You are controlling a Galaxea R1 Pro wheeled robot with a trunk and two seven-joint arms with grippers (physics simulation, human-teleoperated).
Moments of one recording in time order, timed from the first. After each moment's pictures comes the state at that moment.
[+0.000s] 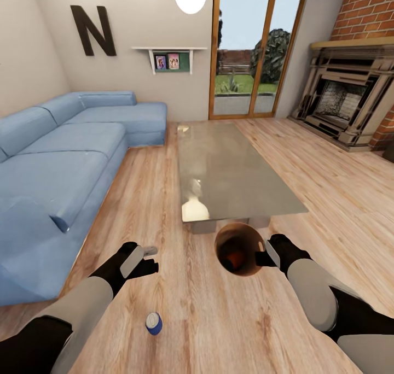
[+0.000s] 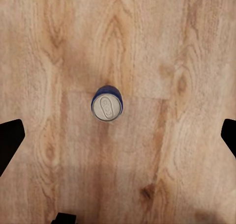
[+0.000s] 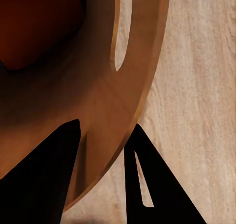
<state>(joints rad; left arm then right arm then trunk) -0.90 -0.01 -0.27 -0.46 0.67 0.78 0.43 -1.04 0.00 -0.42 -0.24 0.41 0.71 -0.02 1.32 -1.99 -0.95</state>
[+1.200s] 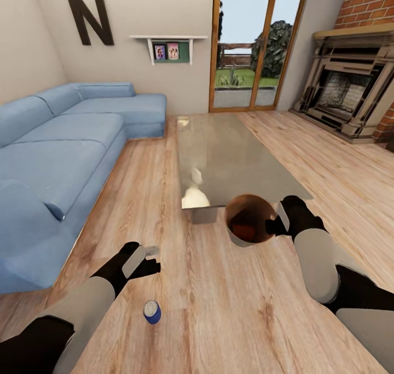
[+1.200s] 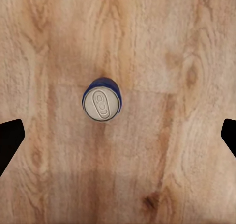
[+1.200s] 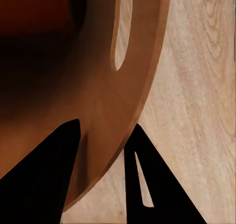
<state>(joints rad) -0.90 -0.02 -0.27 -0.46 0.67 0.78 0.42 -1.18 -0.01 -0.43 -0.47 0.39 1.04 -0.03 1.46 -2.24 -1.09</state>
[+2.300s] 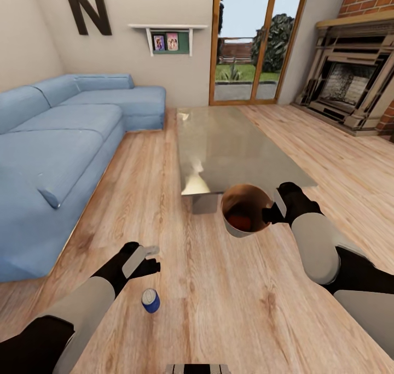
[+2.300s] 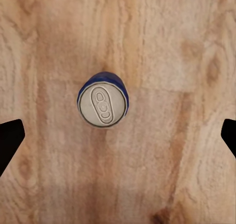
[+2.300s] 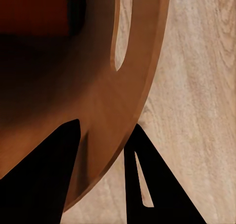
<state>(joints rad) -0.90 -0.02 -0.27 -0.46 0.67 0.76 0.43 -1.29 0.00 -0.42 -0.39 0.41 1.05 -0.03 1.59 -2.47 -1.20</state>
